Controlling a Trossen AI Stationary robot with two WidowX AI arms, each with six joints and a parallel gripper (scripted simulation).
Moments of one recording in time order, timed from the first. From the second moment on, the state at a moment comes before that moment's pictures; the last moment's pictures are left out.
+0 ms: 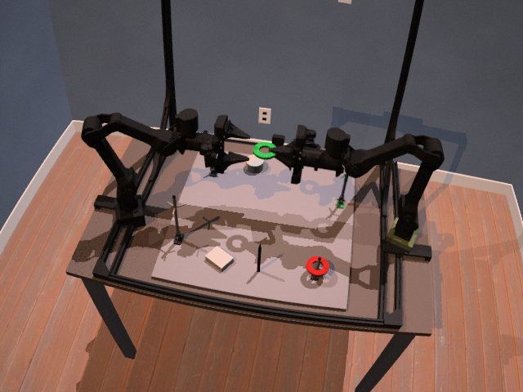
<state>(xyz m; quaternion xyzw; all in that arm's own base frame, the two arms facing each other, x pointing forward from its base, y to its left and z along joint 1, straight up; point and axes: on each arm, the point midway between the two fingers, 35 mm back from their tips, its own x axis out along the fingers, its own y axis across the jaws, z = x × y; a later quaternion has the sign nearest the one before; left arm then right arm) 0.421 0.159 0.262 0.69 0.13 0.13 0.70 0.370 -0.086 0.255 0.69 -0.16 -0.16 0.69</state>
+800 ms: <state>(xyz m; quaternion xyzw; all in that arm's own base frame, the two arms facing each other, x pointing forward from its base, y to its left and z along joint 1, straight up) 0.421 0.159 0.262 0.69 0.13 0.13 0.70 0.396 -0.100 0.255 0.69 -0.16 -0.16 0.69</state>
